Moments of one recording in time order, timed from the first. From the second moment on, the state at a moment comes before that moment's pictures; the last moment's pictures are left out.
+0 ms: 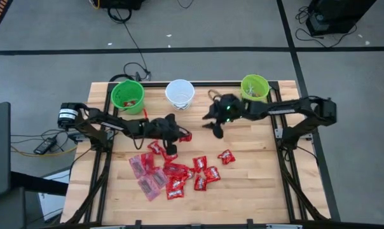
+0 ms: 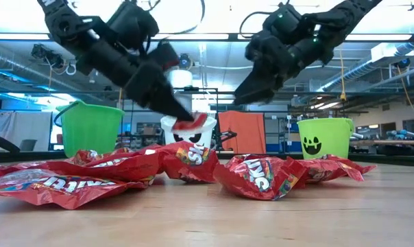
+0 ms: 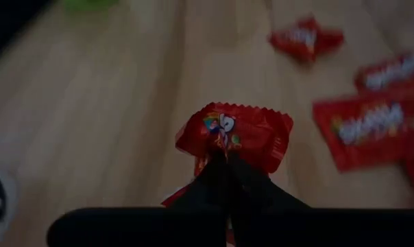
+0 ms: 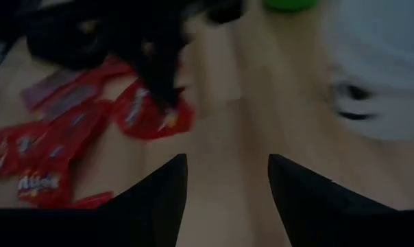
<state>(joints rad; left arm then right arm) 0.05 1.53 0.63 0.36 -0.08 0.04 -0.29 1.48 0.81 0.07 -0.27 0.04</state>
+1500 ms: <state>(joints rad) 0.00 1.51 0.63 0.33 -0.17 -0.01 -0.19 1.73 1.03 0.21 0.02 -0.14</state>
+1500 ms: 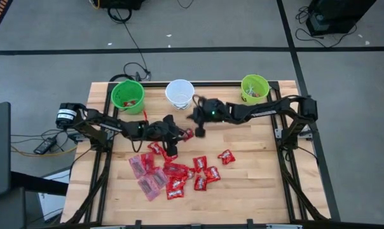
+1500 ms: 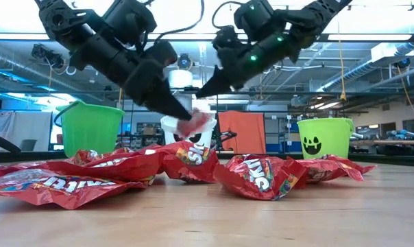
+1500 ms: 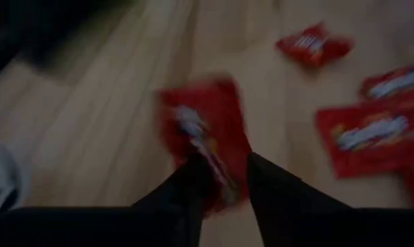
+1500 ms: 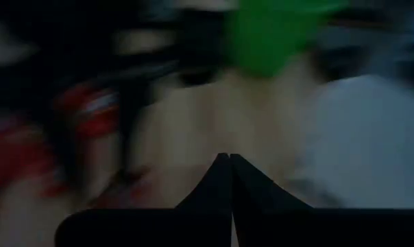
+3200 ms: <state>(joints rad) 0.05 1.18 0.55 0.04 -0.33 -0.03 -0.14 1.99 1.11 0.10 -0.03 -0.16</state>
